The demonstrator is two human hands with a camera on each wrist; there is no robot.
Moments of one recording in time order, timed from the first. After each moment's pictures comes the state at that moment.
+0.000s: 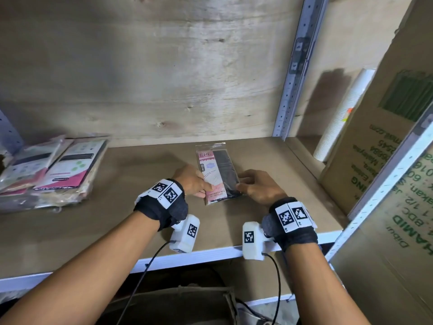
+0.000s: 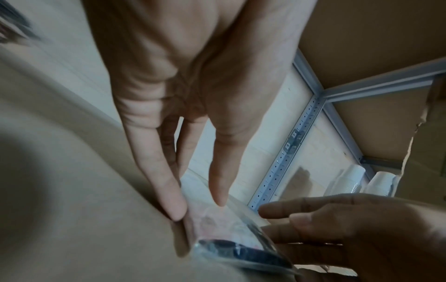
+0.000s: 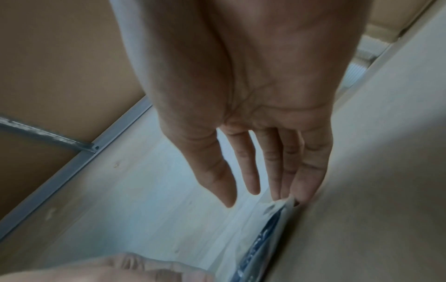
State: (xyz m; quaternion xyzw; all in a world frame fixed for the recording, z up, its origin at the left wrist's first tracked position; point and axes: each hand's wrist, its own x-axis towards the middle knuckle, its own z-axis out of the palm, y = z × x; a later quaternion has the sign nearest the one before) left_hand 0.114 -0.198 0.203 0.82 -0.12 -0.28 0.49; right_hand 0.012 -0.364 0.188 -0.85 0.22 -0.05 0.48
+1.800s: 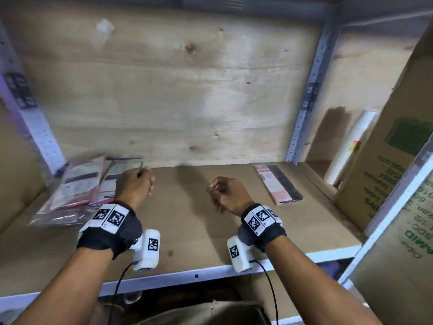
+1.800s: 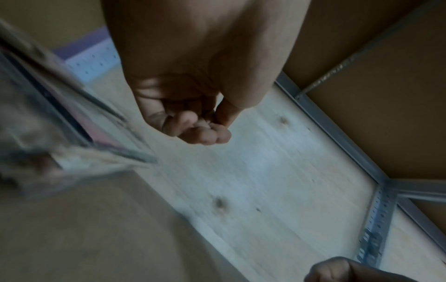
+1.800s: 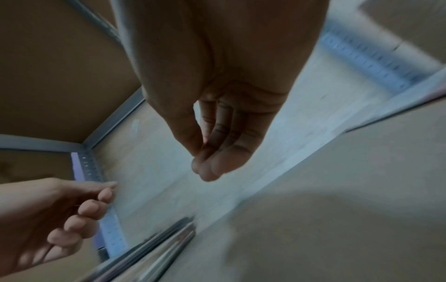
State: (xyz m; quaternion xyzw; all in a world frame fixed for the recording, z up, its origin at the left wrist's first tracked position) left_hand 0.201 -0.007 0.219 0.81 -0.06 0.05 0.58; right_hand 0.071 -0.231 0.218 -0.85 0.08 -0.11 0.51
